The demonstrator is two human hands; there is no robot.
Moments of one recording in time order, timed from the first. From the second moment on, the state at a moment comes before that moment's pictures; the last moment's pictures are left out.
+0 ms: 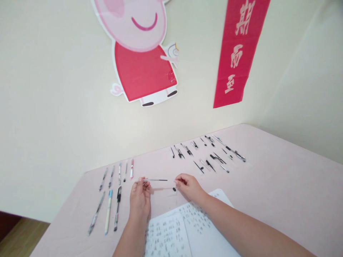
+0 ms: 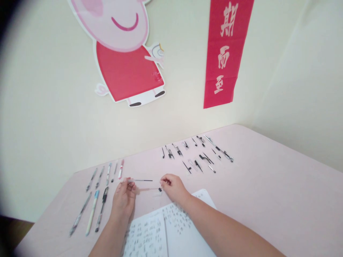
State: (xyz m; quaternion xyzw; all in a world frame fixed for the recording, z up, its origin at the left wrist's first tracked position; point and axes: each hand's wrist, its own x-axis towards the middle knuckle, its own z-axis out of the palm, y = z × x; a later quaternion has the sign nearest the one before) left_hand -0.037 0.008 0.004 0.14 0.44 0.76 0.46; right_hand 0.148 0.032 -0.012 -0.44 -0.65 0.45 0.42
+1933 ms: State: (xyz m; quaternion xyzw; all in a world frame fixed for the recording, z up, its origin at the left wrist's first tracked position) left_hand -0.003 -0.054 -0.007 0.36 0.66 0.60 0.26; right_hand 0.152 0.004 0.003 -0.40 -0.84 0.23 0.28
